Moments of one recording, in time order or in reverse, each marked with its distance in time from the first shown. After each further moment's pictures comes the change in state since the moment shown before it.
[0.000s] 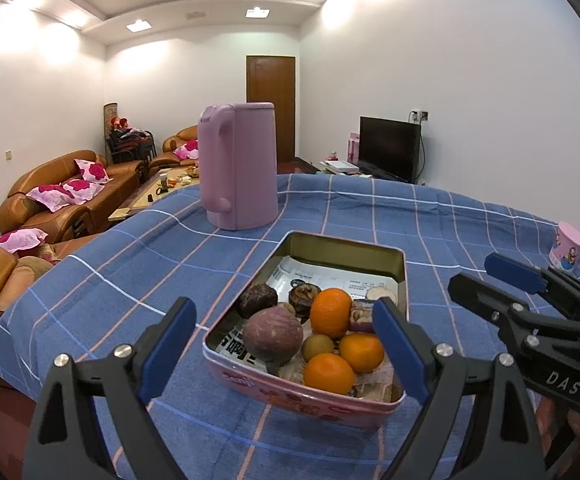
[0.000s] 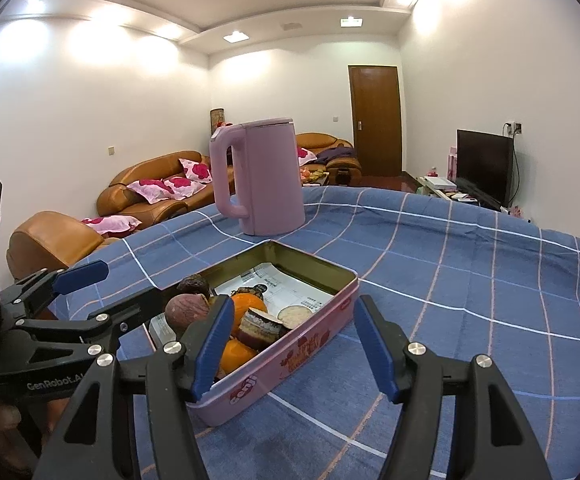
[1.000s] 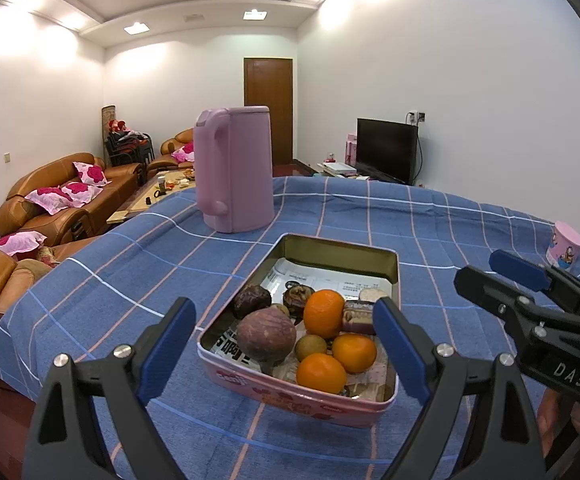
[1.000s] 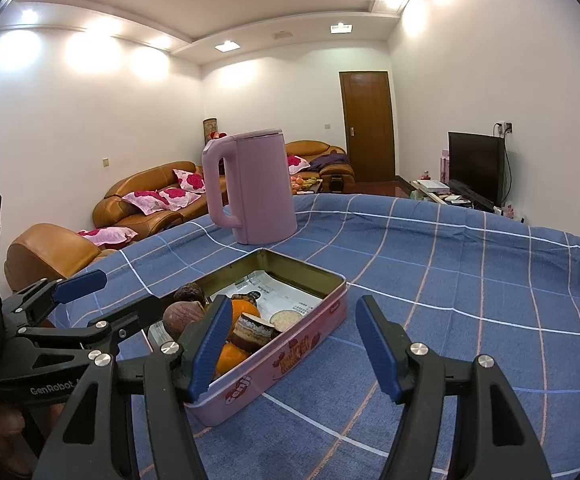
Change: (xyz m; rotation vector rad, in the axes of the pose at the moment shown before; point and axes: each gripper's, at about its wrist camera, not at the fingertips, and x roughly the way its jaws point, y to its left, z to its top) left arm -0.003 -0.008 0.001 0.004 -0.006 0.001; right arm -0.012 -0.005 0.000 0.020 -0.025 -0.015
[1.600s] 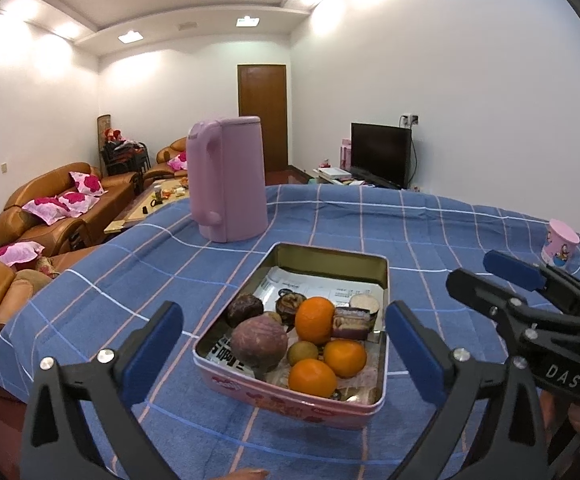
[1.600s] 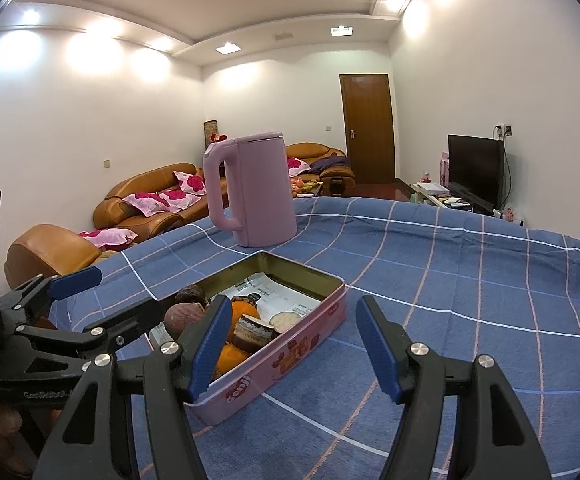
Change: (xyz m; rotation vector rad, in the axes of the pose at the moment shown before) left arm -0.007 -0.006 0.006 0.026 -0.025 -0.014; right arm -0.004 -0.002 0.001 0.000 -0.015 -0.003
